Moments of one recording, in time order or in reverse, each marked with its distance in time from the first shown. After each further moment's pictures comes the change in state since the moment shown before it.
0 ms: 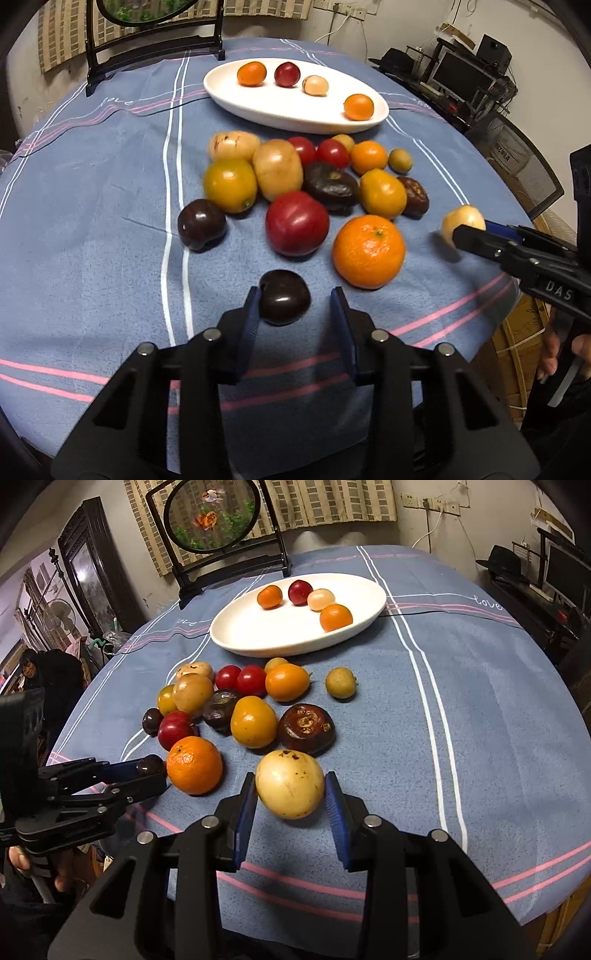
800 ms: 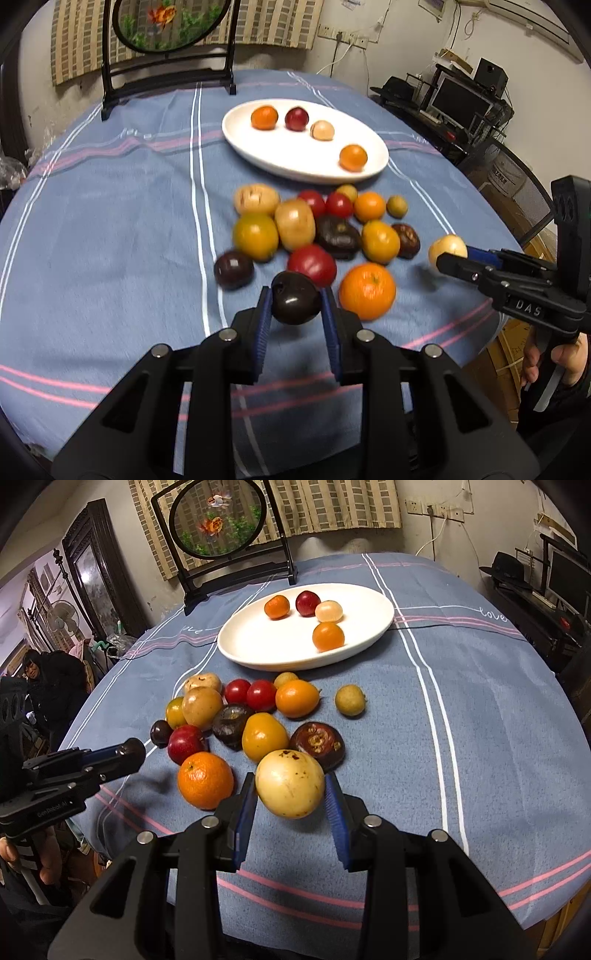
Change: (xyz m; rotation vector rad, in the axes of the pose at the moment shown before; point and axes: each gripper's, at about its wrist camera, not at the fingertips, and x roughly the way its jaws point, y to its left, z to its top) left arm -0.039 0.011 0.020 -0.007 -0.115 0.003; right arm -0.004 0.009 0.015 -0.015 -0.027 0.006
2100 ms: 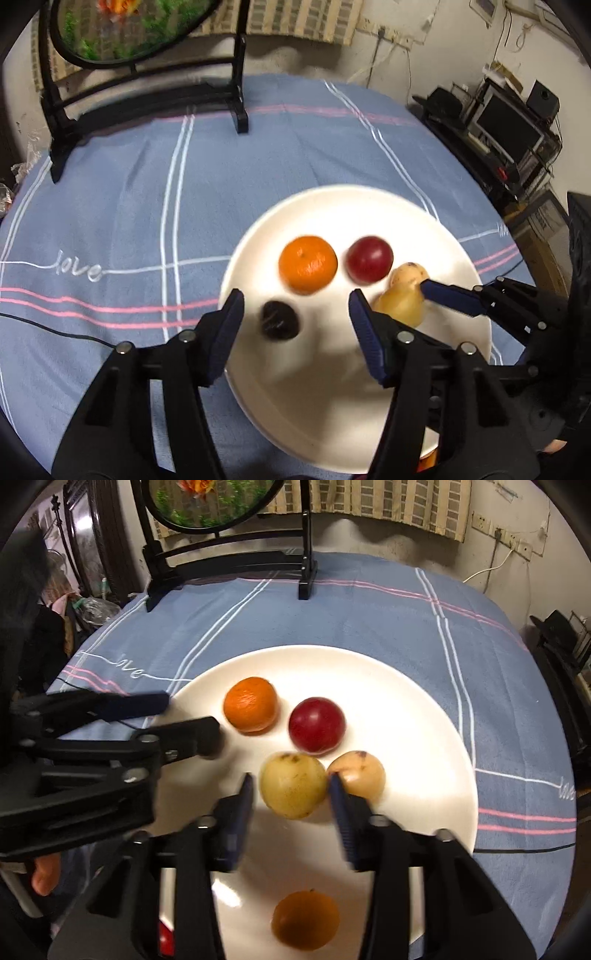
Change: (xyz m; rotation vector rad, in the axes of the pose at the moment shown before) left arm 0.163 0.051 0.225 -0.066 0.057 0.060; right arm 0.170 0.003 0.210 -0.200 0.102 -0.100
